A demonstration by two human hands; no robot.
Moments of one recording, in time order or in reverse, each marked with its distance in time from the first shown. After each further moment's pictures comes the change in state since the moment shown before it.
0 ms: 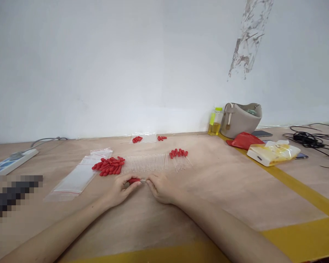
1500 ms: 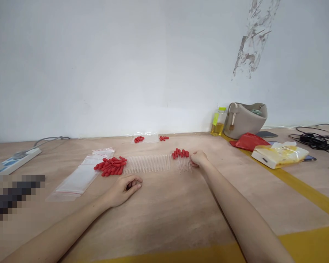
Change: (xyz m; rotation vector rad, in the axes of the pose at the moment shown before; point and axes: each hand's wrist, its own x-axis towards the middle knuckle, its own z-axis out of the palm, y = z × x) left_hand 0.001 -0.012 -0.005 0.096 -0.101 -0.049; right_hand 0.004 0.156 -0.048 0.197 0.235 1.136
